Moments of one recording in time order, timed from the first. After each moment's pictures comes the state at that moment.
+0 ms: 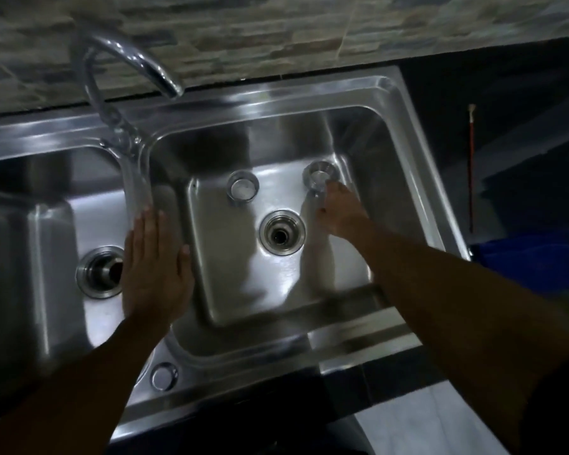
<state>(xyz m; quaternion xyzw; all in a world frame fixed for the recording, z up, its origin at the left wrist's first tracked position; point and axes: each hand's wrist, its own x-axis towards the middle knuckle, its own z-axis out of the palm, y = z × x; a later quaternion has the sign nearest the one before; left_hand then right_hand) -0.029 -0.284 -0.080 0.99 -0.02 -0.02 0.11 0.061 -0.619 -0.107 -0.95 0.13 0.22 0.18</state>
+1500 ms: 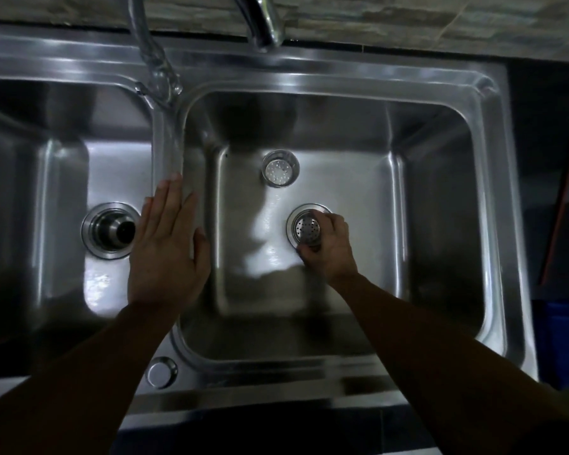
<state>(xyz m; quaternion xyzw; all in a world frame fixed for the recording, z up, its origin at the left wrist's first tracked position) -0.025 -0.280 -0.088 0.98 -0.01 0.04 0.17 0.004 -0.558 -0.200 -0.94 0.05 0.14 0.32</state>
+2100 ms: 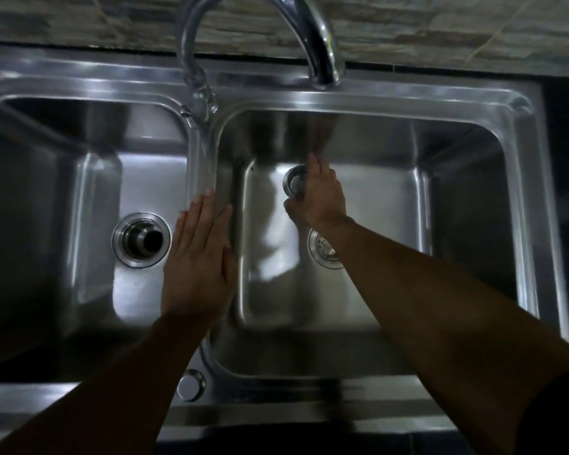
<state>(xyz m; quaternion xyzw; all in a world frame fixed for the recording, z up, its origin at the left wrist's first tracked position) -0.026 -0.277 -0.092 0.98 -0.02 0.05 0.19 0.125 -0.475 -0.178 -0.97 -0.01 0.12 0.23</state>
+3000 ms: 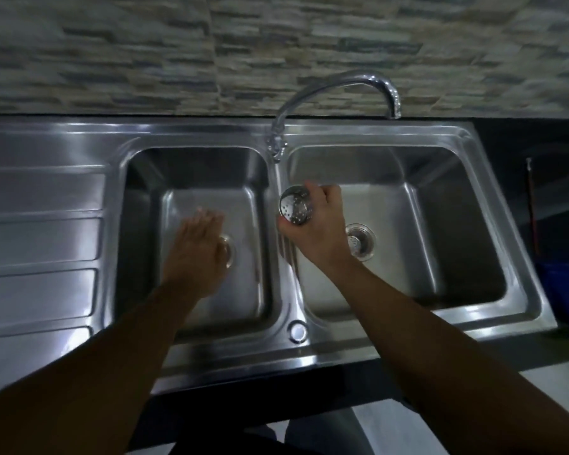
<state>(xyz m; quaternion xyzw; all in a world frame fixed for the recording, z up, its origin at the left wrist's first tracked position) -0.045 -0.101 -0.038 0.97 -0.06 -0.09 0.20 -0.007 -0.332 -0.017 -0.93 0.03 -0.07 0.37</state>
